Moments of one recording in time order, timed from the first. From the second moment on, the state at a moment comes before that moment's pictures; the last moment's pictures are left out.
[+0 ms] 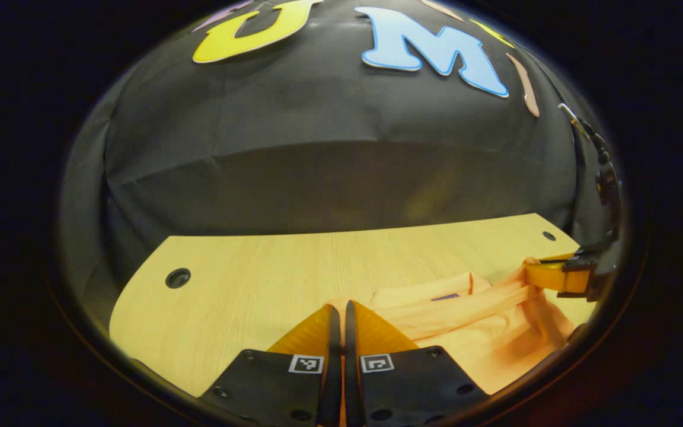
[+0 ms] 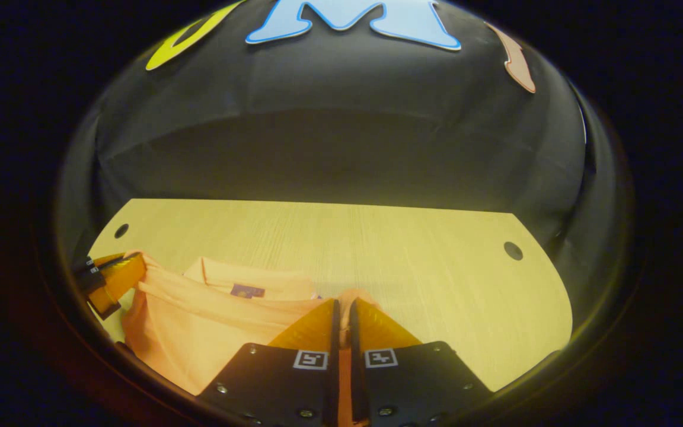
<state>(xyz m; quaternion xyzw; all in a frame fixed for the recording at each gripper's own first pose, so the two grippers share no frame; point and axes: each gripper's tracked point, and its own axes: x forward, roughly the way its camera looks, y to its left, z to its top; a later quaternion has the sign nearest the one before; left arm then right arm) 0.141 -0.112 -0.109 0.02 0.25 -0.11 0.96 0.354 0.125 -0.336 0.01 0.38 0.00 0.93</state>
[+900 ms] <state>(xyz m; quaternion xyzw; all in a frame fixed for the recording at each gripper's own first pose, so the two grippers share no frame) 0.100 -0.088 -0.048 -0.03 0.22 -0.10 0.97 0.316 0.130 -0.237 -0.02 0.30 -0.01 0.95</state>
